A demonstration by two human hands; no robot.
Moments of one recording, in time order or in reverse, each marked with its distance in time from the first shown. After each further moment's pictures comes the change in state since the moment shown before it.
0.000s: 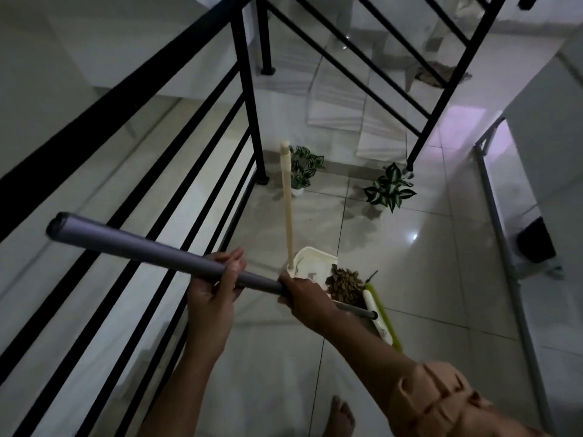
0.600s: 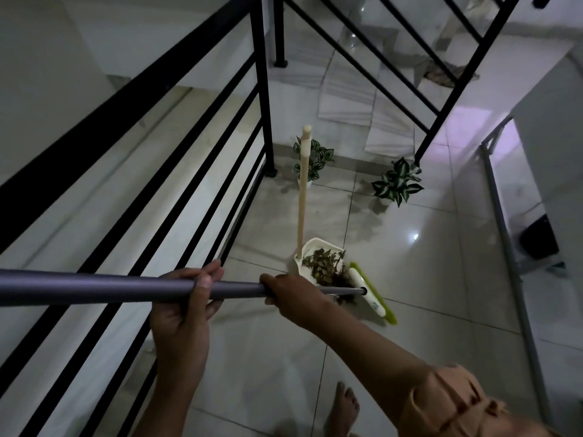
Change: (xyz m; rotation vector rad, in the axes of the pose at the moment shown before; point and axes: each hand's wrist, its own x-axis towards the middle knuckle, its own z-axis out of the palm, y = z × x) left_hand -0.055 0.024 -0.072 0.013 0.138 0.126; right_hand -0.018 -0.068 0.026 -0.203 -0.105 -0.195
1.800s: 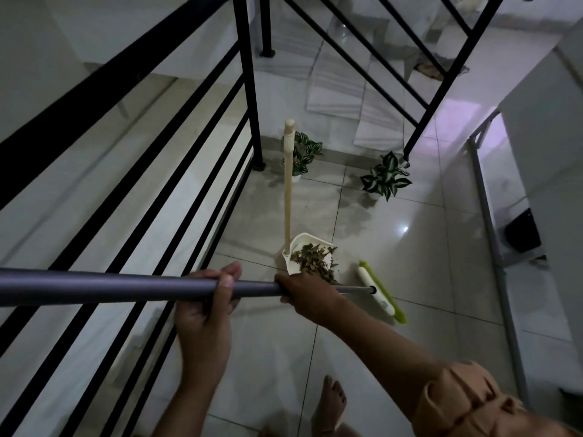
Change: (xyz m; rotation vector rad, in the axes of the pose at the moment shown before) left_hand -0.010 -0.025 0.046 -0.027 -0.012 -0.076; right_hand -0.022 0.051 -0.006 -0.027 -0.018 0.054
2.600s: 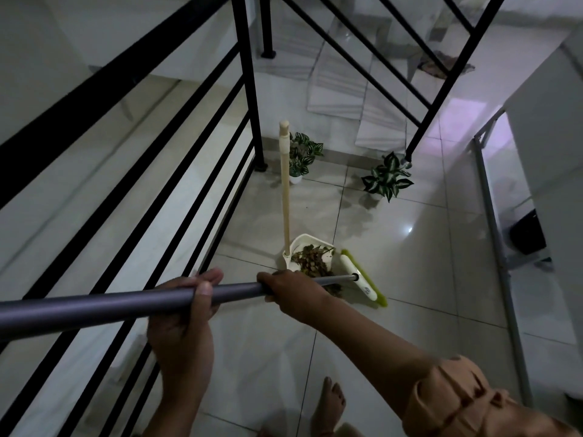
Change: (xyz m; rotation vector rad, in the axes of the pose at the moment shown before) left_hand -0.010 0.013 0.006 0.124 0.117 0.167; right_hand 0.004 -0.008 -0.015 -0.002 -0.035 -0.098
